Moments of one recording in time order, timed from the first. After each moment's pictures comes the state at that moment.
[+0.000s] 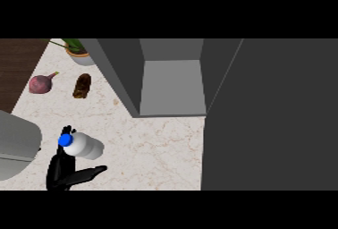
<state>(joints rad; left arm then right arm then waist) -0.07 0.09 0.32 -0.84 0.09 -0.14 -0.65 1.02 -0.16 0.35 -2.49 -0.05 0.19 -0.26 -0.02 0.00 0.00</state>
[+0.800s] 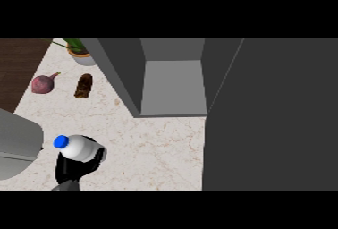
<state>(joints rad) -0.24 0.11 0.39 -0.51 0.17 -0.24 -0.85 1.03 -0.18 0.32 -2.49 -0.05 0.19 -0.28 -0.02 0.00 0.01</state>
